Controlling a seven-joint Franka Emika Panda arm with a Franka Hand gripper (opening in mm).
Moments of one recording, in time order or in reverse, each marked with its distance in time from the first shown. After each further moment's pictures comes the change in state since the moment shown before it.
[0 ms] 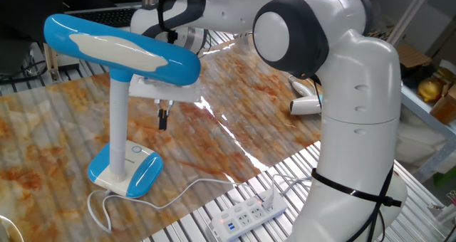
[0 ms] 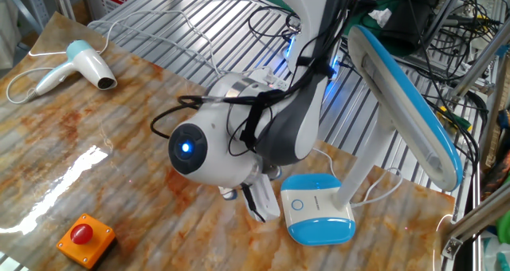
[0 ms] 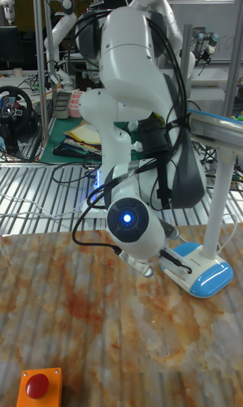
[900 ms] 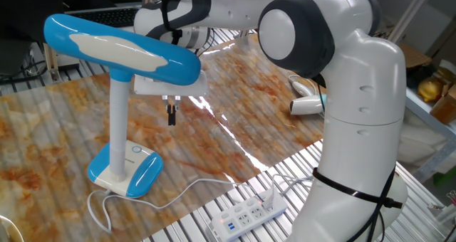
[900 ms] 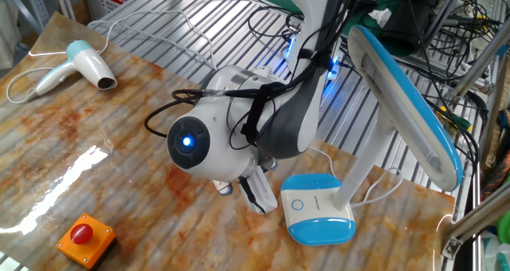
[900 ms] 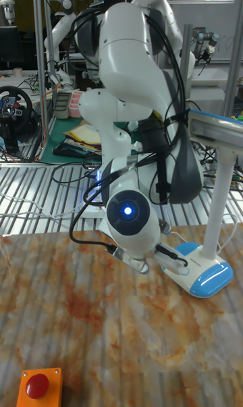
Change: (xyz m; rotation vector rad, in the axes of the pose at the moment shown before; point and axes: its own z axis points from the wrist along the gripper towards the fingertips) arm -0.009 -0.018 -0.011 0.056 -0.062 -0.092
